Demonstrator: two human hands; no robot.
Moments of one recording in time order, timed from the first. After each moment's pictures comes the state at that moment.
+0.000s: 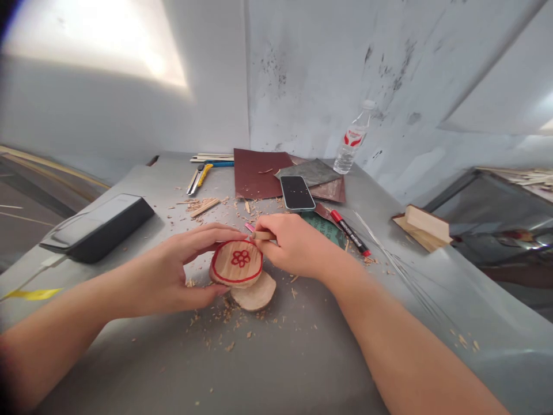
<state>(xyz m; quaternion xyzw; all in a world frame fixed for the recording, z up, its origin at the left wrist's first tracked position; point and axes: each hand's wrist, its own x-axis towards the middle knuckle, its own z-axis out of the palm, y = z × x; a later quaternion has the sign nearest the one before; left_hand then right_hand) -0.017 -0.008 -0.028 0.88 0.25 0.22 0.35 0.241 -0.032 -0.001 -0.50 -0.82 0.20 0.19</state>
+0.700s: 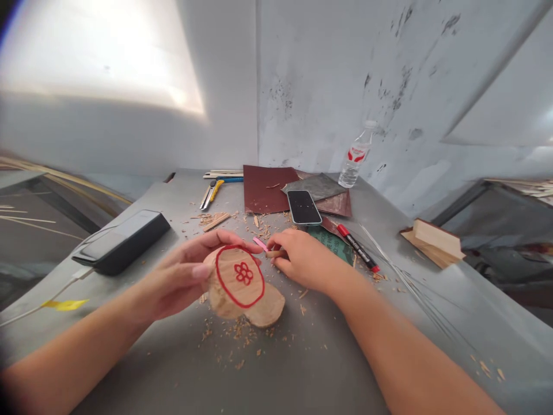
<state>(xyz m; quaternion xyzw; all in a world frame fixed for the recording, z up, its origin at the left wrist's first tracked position) -0.002 -0.013 -0.023 0.56 0.17 0.33 0.74 0.245 -0.026 -0.008 -0.54 -0.81 0.18 0.13</state>
